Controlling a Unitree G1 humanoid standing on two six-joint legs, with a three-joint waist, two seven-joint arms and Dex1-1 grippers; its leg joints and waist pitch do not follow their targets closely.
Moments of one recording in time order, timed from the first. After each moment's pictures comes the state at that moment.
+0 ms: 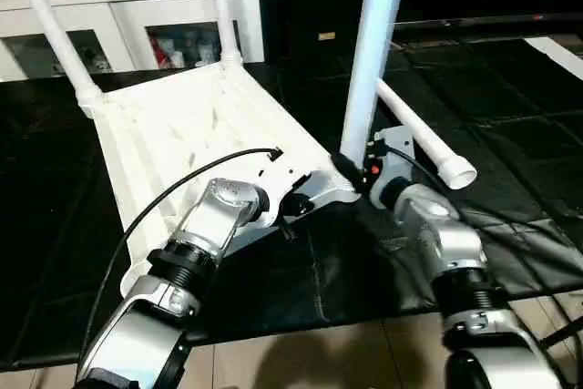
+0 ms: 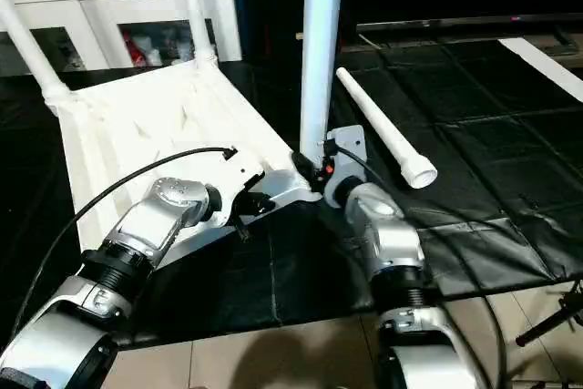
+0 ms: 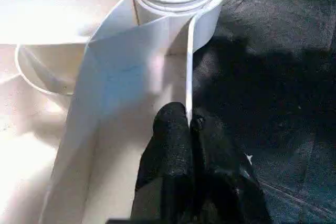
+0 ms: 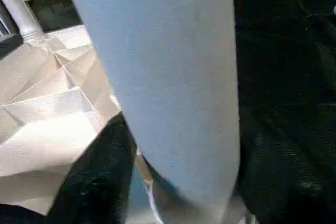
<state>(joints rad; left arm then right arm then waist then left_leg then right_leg) -0.70 0.13 -0.25 0.60 0.11 0.44 -0.78 -0.57 -0.05 -0.10 0.57 0.15 0.23 0.46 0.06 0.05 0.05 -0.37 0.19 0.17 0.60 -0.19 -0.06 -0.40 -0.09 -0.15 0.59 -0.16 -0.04</state>
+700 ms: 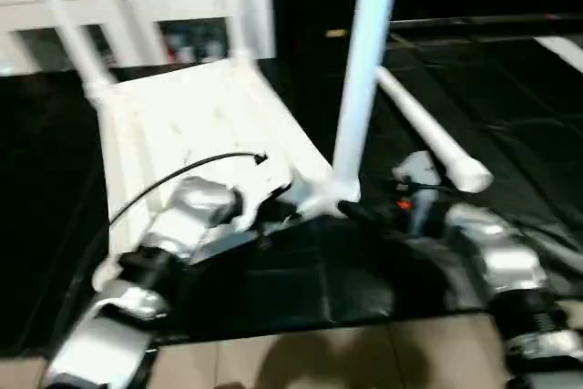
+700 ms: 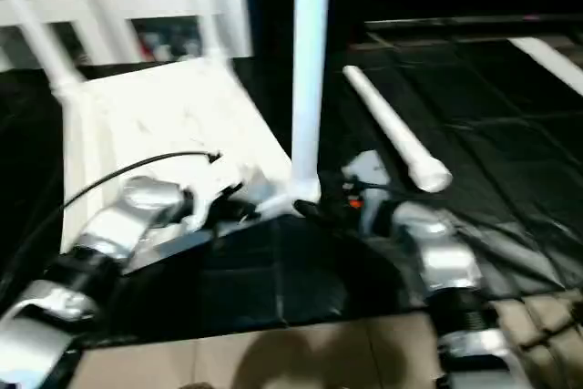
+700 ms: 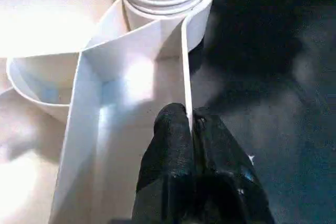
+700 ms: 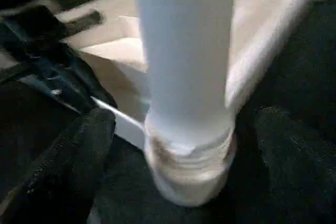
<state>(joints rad) -0.65 0.35 -0.31 0.61 0.06 0.15 -1.17 -0.49 -0.38 0.02 0.52 0.21 0.15 1.12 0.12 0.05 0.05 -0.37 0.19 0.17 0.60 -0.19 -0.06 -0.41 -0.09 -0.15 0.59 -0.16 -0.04</state>
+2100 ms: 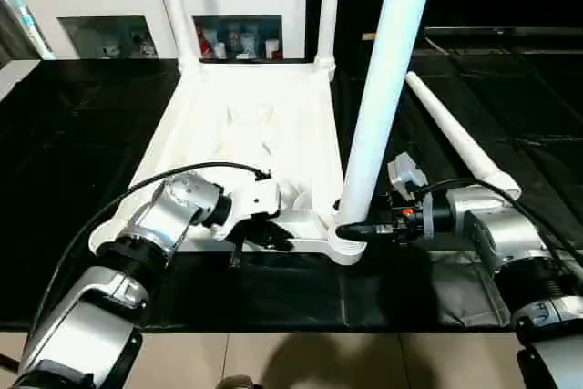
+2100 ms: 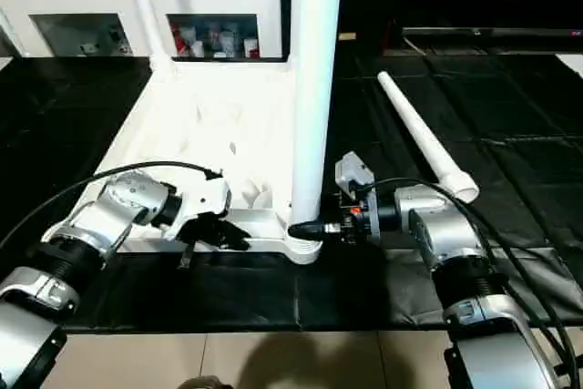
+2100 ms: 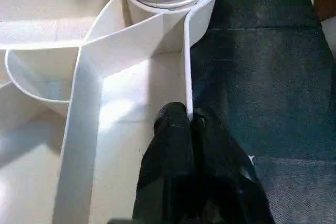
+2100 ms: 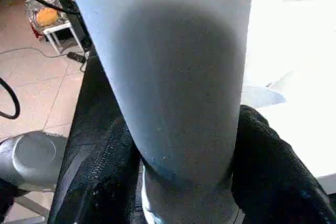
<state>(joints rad) -0.72 0.38 -0.38 0.75 0.07 -0.06 -1.36 -0.59 -0.41 0.15 0.63 0.22 0.16 1.43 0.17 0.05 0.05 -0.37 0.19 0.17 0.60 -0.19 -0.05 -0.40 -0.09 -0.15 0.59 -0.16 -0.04</state>
